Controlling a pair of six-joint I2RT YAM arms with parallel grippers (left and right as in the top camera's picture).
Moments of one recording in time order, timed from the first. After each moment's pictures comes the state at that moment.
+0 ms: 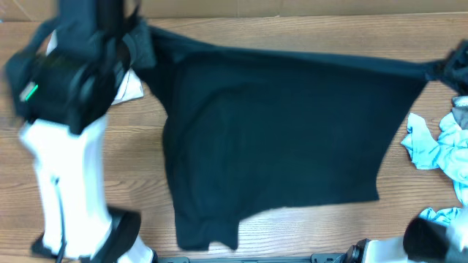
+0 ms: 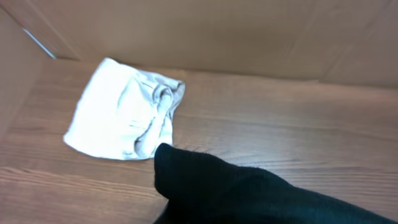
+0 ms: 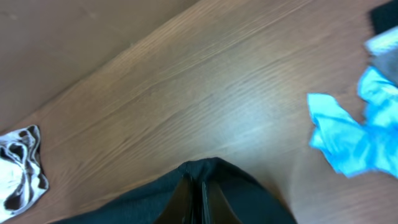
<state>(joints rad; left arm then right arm) -0.27 1.82 2.65 -1.57 -0.31 -0.28 -0.36 1.66 2.21 -1.51 -0.27 0.21</state>
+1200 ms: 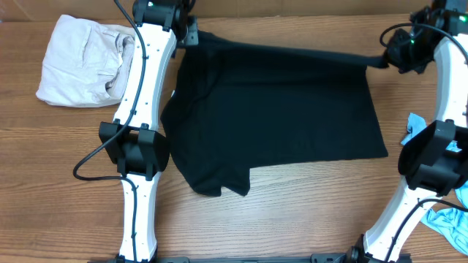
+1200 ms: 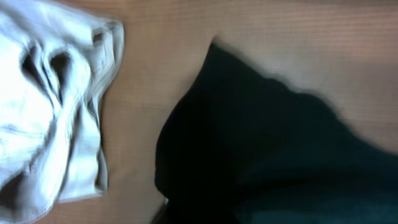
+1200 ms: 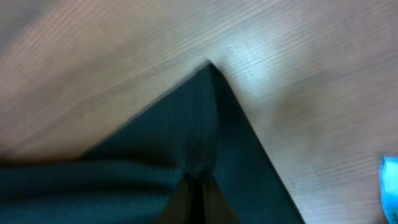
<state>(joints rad) -0.20 2.43 2.64 -1.34 -0.18 -0.28 -0.30 2.21 2.20 -1.24 -0.24 0.21</state>
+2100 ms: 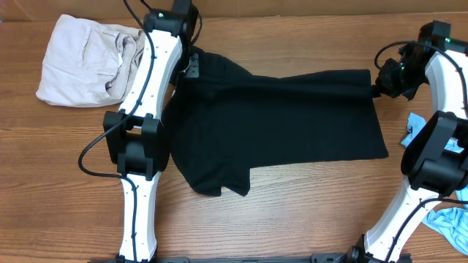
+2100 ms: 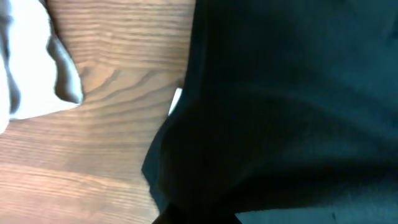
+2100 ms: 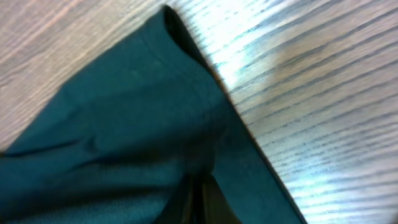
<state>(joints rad) -0.20 2.43 2.38 -1.44 -0.14 -0.27 -0.32 2.21 1.91 -1.10 -0.24 0.20</state>
